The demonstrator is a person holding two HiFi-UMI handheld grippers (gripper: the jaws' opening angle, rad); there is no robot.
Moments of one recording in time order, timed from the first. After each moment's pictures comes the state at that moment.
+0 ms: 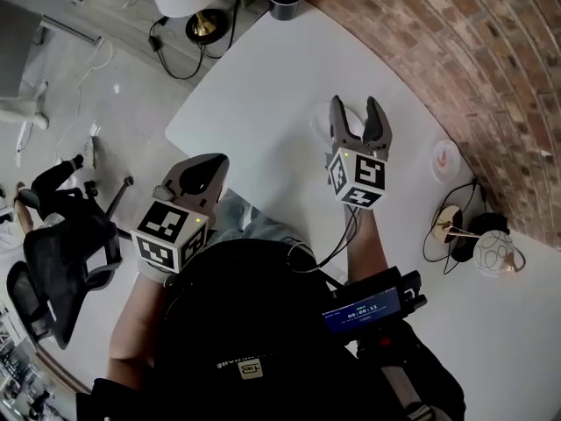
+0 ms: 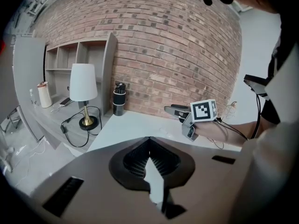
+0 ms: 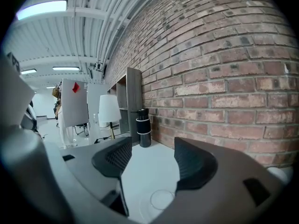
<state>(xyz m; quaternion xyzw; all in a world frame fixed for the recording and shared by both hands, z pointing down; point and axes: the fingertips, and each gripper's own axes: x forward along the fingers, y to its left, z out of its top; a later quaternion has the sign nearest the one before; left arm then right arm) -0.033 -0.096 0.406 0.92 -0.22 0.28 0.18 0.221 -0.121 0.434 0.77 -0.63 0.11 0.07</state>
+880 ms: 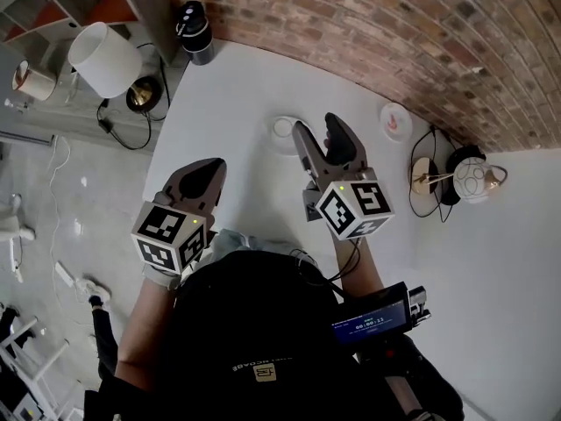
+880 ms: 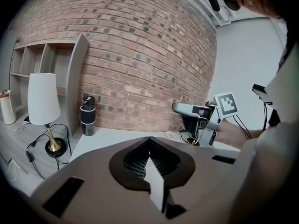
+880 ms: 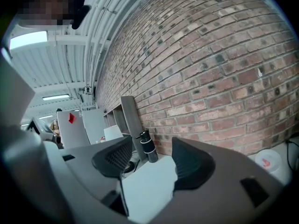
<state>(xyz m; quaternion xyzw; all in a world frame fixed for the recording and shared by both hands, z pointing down) 0.047 -0.102 0.363 0.96 -0.06 0.21 0.15 0.203 -0.047 0.325 0.78 -0.60 0.15 -0.07</state>
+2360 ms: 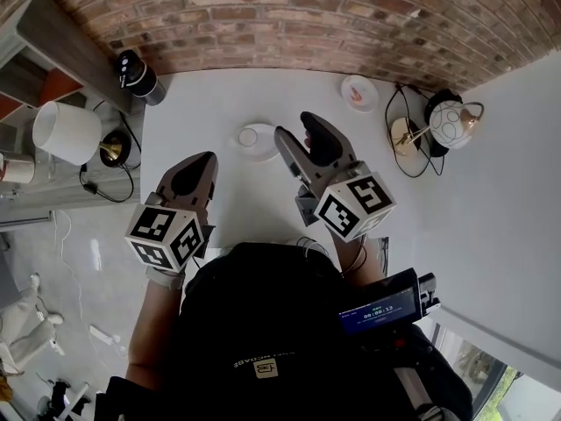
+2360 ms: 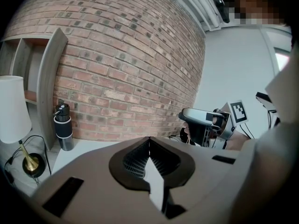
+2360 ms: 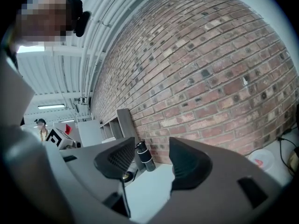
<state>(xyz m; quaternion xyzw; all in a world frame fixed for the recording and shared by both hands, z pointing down) 0.122 -0.093 0.333 0.97 0.03 0.18 0.14 0.221 0.000 0.291 0.80 -0.57 0.13 -0.13</state>
